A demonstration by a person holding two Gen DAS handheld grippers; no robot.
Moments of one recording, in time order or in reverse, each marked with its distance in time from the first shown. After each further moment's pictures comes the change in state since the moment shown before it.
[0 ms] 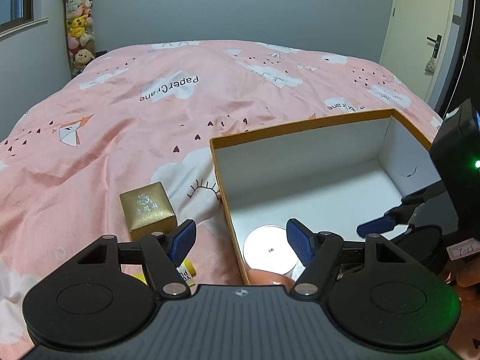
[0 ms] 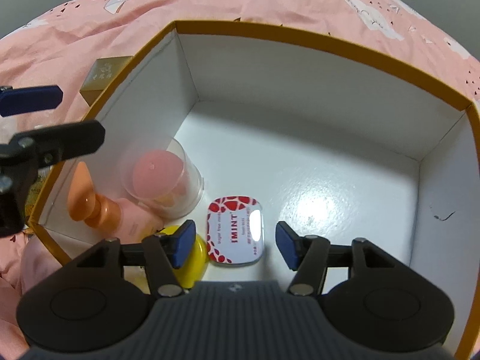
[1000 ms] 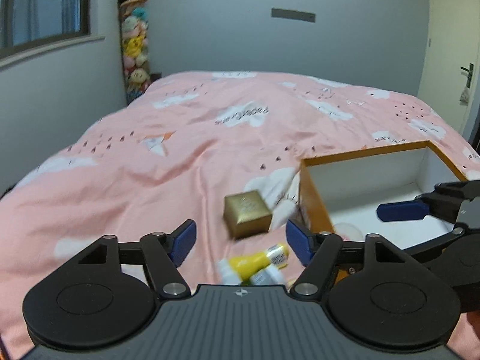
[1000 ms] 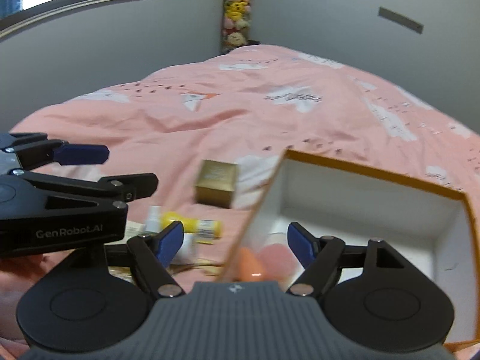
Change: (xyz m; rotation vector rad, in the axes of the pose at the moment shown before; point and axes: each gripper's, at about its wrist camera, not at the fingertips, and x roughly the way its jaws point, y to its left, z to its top) left arm -0.085 0.071 -0.028 -0.078 -0.111 0.166; right arm -0.095 0.109 -0.010 -0.061 -0.401 0.077
